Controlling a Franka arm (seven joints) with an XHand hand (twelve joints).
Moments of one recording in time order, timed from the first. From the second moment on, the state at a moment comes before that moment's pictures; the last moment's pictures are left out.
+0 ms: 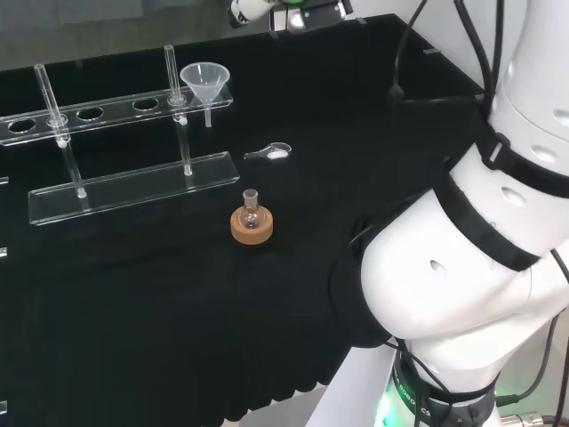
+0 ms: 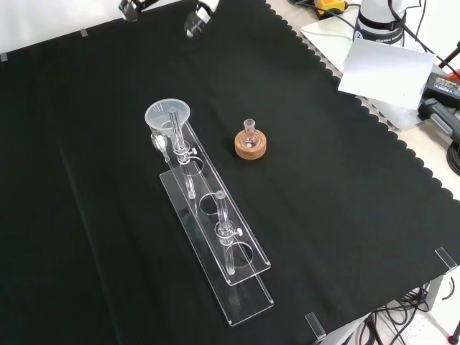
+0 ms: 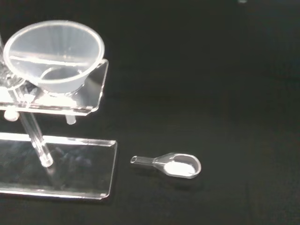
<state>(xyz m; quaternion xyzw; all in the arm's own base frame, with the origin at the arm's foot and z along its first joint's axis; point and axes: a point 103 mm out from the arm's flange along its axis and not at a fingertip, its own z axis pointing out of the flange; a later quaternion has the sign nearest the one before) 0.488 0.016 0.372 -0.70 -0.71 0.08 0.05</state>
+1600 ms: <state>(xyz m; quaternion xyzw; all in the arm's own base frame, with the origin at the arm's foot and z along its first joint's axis) 0.543 0.084 0.299 -0.63 -0.74 0.20 0.11</state>
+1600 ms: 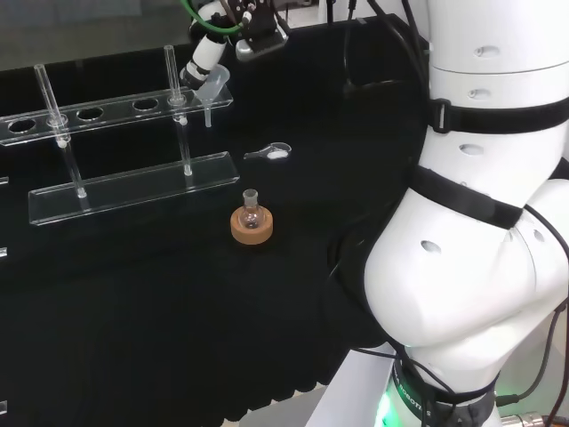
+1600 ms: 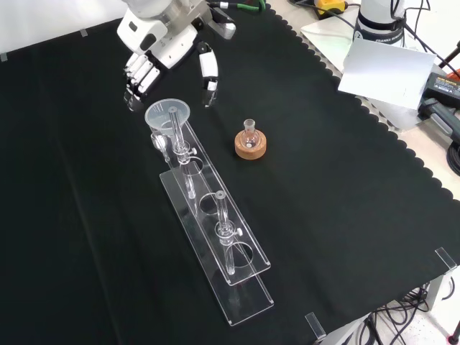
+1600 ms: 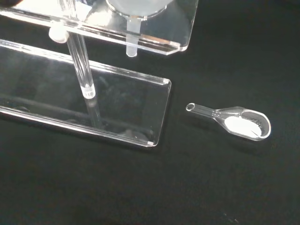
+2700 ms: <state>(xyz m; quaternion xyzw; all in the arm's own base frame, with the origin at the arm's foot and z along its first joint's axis) 0.556 0.085 0.269 -0.63 -0.74 0.20 0.11</state>
